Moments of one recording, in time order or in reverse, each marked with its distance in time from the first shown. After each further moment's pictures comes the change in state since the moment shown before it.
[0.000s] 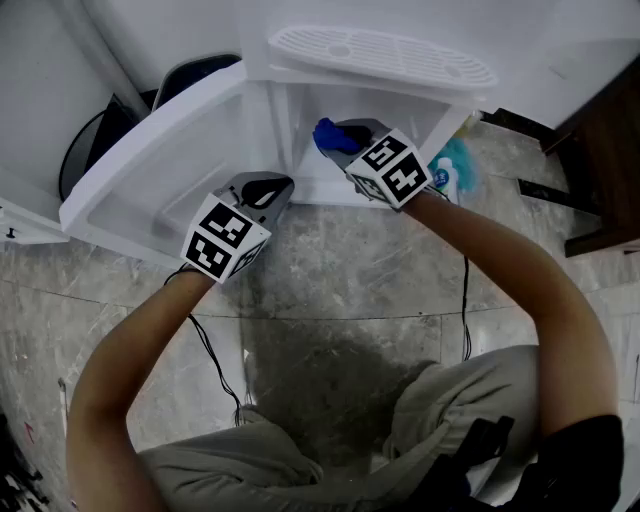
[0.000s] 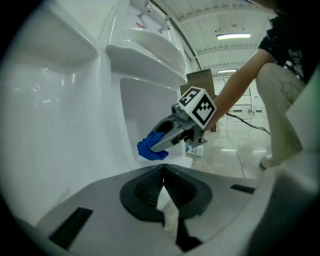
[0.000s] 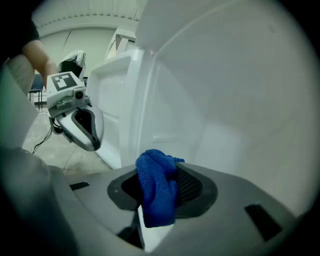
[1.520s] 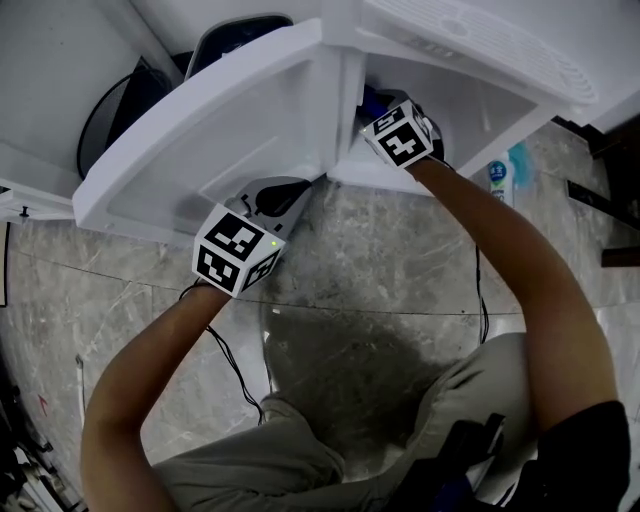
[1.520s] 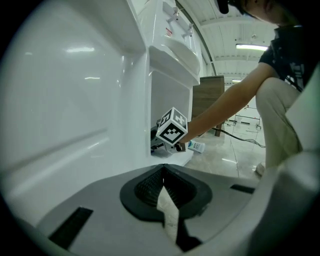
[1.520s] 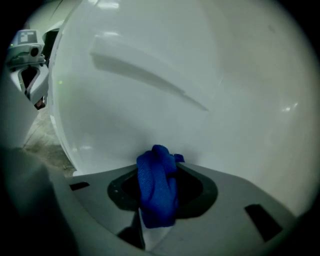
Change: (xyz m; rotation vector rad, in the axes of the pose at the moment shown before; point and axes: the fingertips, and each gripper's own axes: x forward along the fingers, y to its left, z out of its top) left arm -0.031 0.018 -0.056 -0.179 -0.002 0.016; right arm 0.111 -0.045 -0.047 -0.052 0.184 -0.194
